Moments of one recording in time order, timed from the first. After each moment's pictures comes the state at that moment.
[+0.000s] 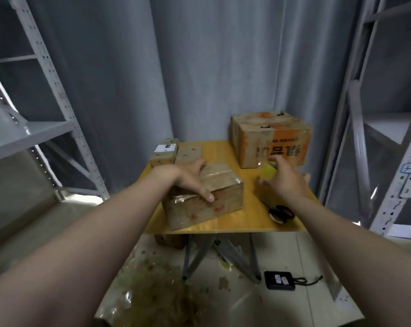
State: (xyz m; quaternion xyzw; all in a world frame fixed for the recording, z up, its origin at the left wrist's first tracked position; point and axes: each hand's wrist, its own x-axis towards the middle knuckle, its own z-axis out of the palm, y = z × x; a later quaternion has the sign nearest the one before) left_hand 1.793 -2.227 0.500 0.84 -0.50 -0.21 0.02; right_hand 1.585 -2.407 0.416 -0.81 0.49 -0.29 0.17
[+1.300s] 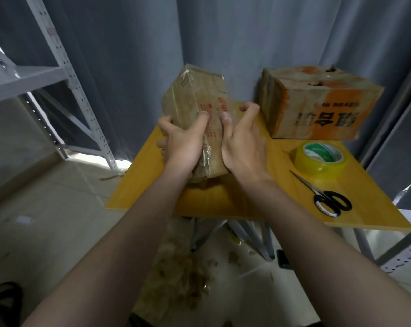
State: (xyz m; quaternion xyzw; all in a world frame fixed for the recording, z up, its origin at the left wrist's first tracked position) left_hand 1.814 -2.217 0.440 0.76 -0.12 -0.12 0.63; right_hand 1.735 -2.300 0.420 -0.80 0.32 -0.44 0.24
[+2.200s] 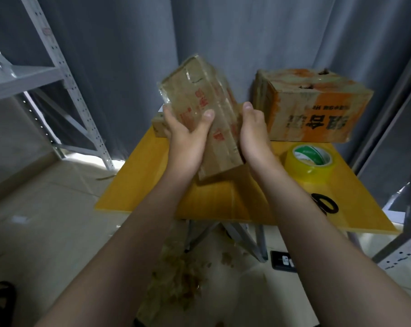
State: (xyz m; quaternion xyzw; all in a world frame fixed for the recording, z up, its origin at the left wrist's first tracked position) left_hand 1.795 -2.230 0.437 0.67 -0.26 -0.07 0.69; right_hand 1.717 -2.339 0.442 -0.68 0.34 -0.37 0.53
